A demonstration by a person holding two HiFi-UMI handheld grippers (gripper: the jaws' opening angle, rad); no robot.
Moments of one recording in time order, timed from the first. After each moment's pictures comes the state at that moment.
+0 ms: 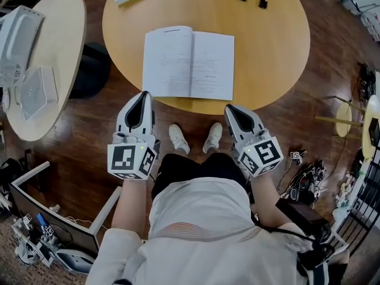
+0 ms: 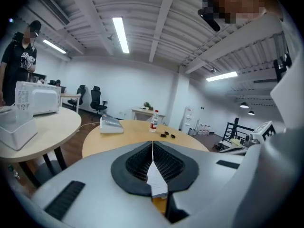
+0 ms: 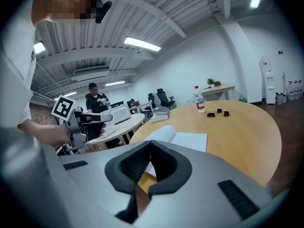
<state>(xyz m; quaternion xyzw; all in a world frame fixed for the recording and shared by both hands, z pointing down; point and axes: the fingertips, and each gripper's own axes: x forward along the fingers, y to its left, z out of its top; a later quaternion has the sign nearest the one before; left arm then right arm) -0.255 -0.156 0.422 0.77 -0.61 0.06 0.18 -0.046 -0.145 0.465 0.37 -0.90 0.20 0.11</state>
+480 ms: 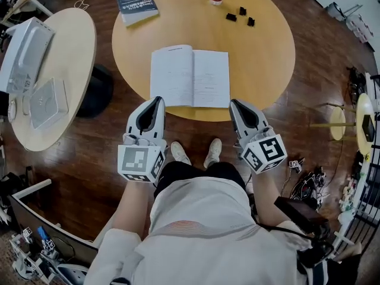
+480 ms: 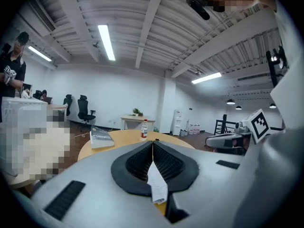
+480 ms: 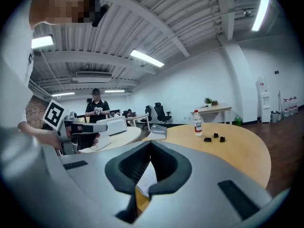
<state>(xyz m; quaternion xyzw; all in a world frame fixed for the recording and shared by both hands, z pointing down) -0.241 -0.137 0.356 0.82 -0.56 0.06 0.12 -0.054 -0.147 0.376 0.41 -0.90 0.12 0.07</state>
